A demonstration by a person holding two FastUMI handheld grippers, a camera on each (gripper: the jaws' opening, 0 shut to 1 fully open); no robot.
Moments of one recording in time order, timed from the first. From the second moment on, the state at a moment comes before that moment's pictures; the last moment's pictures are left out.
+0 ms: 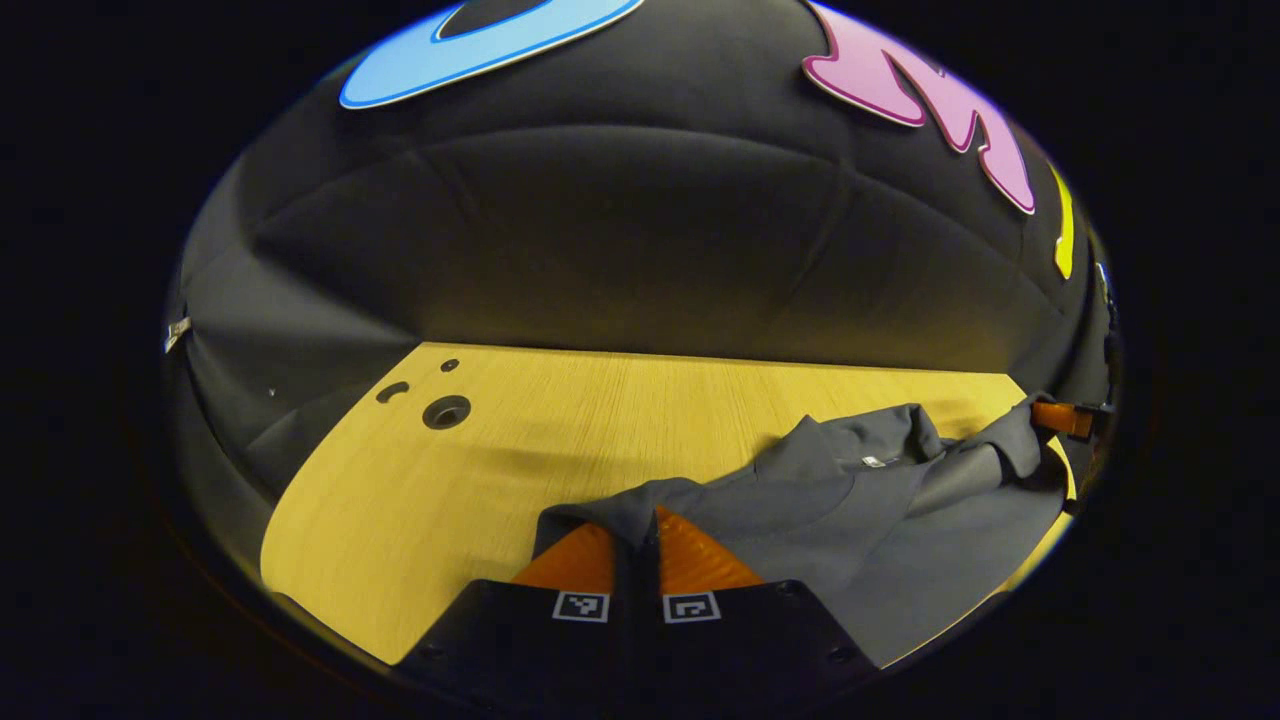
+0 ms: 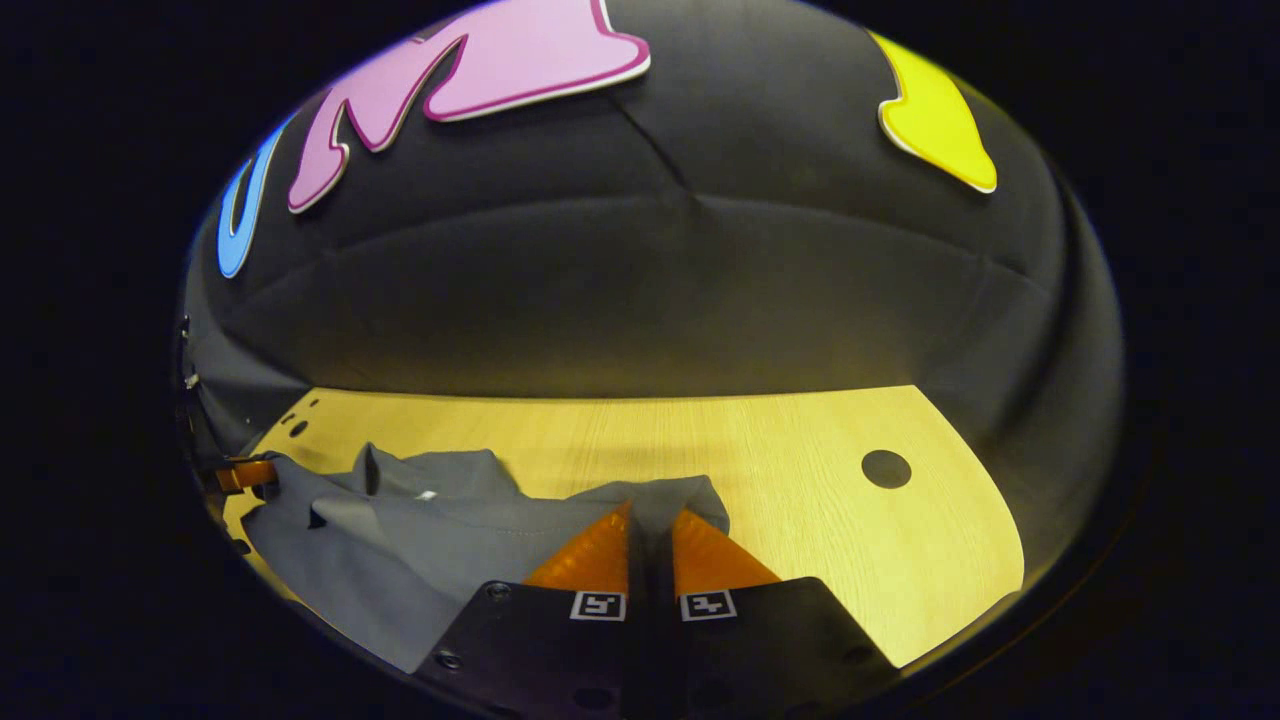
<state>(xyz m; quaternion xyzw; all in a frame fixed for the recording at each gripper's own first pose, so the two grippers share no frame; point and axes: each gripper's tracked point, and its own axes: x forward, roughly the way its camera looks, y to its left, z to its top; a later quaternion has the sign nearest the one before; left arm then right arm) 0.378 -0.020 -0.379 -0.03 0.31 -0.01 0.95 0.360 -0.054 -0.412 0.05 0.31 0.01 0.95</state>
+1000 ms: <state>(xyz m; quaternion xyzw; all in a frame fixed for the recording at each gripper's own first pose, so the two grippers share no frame) 0.340 -0.023 -0.326 -0.03 0.28 0.01 0.96 0.324 -0.061 -0.357 0.09 0.29 0.00 0.95</state>
